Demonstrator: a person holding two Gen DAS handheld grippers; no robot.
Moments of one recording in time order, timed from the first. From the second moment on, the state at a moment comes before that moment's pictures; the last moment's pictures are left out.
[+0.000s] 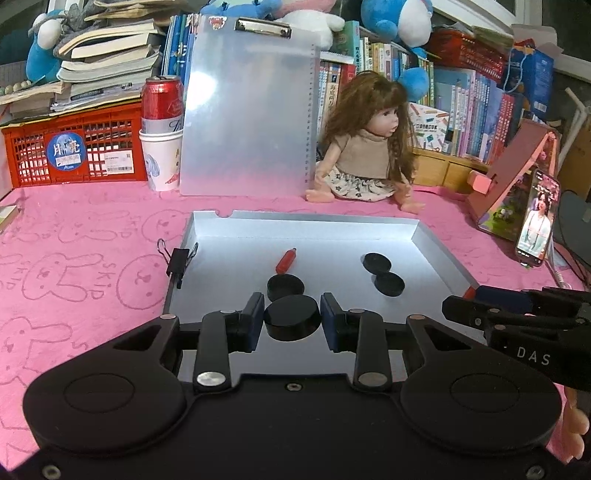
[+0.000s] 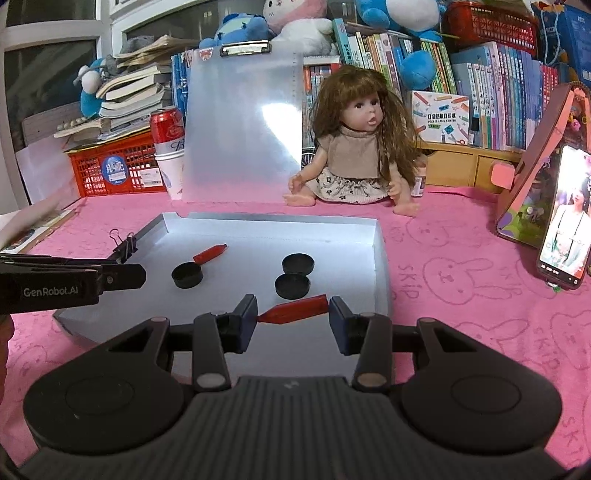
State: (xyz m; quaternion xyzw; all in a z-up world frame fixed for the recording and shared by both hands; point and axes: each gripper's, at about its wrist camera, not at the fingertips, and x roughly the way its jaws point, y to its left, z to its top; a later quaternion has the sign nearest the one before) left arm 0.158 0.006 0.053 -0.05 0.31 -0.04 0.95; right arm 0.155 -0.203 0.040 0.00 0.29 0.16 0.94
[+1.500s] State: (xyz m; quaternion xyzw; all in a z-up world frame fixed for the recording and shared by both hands) left arm 0.212 0.001 0.009 -0.05 0.34 -0.04 0.94; right arm 0.212 -0.184 0.004 0.03 0.34 0.12 0.93
